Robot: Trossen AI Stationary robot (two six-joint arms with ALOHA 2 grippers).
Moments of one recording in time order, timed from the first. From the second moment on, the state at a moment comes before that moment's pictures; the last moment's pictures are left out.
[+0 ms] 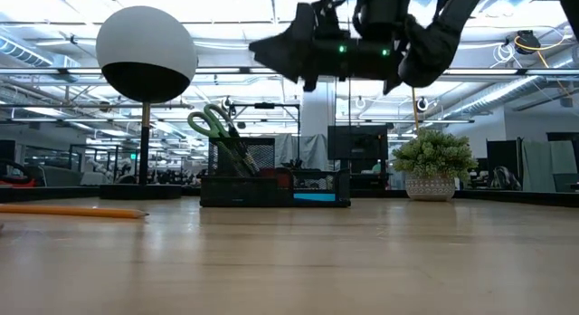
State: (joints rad) left arm -0.33 0.50 0.65 -0.28 -0.45 0.23; right arm -0.15 1.84 0.86 1.15 -0.03 0.05
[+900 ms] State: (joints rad) left arm -0.33 0.83 0.70 -0.67 -0.12 -0.11; right arm -0.08 1.64 0.86 0.84 -0.03 0.09
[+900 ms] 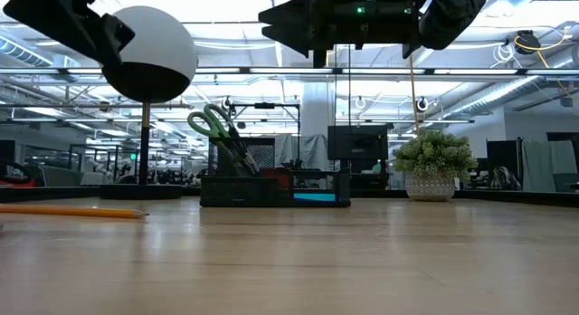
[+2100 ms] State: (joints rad) left arm -0.55 0.98 0.70 -0.92 -0.01 -0.43; right arm -0.09 1.64 0.86 0.89 -0.03 0.04
